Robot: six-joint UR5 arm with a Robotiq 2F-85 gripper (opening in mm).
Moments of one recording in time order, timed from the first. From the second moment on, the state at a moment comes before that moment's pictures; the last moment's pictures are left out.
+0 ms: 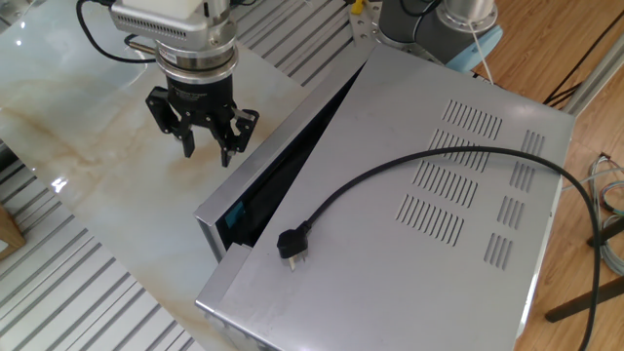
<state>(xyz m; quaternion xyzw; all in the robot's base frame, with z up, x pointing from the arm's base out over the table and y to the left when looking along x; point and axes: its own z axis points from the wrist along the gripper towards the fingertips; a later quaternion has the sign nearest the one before) 0.589 0.012 0.195 -0.21 0.97 0.00 0.09</state>
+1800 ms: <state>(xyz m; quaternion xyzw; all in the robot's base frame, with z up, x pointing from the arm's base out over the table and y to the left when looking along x) 0.550 0.014 0.229 -0.20 0.98 -0.01 0.04</state>
